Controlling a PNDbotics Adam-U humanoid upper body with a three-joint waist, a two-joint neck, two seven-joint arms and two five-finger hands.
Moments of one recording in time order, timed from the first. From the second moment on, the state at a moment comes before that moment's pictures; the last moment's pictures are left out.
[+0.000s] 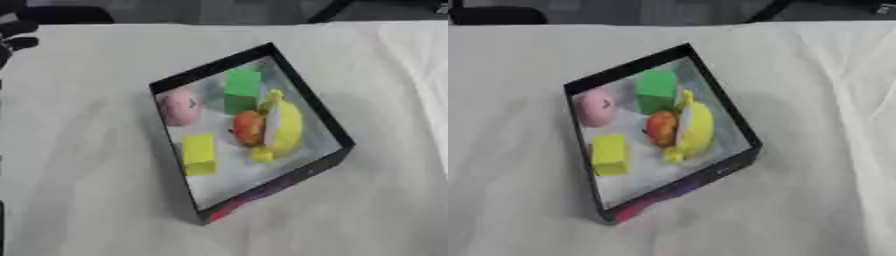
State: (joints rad) left arm -0.38 0.26 0.27 -1.98 -0.06 0.02 -0.10; right arm -0.35 -0.48 -0.22 -1.93 -0.26 -0.06 -0.12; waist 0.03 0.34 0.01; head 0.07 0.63
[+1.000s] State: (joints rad) left arm -0.34 0.28 0.18 -1.98 0.26 -0.03 0.19; right arm -0.37 -0.45 -0.22 -1.92 -0.24 -0.06 -0.07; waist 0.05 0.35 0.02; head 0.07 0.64
